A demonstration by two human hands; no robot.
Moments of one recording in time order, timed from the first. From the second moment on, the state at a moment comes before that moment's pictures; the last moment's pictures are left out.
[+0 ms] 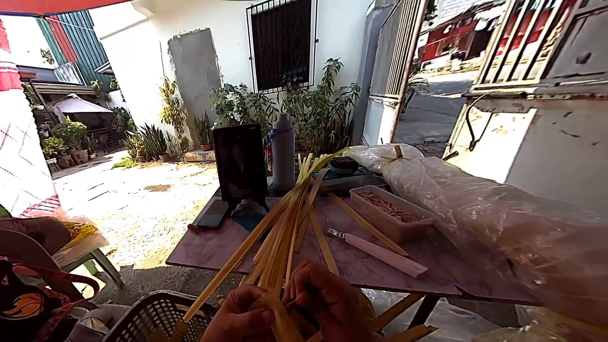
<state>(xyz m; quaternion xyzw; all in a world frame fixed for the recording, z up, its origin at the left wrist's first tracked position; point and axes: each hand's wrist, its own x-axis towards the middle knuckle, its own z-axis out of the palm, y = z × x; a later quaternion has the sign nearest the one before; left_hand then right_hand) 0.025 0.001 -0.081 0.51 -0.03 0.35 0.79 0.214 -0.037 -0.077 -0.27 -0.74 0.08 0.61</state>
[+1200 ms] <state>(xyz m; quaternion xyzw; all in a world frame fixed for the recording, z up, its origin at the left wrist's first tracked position) 0.026 0.000 -0.087 0.47 0.06 0.37 0.80 0.234 -0.034 -0.073 -0.27 -0.83 0.04 0.49</state>
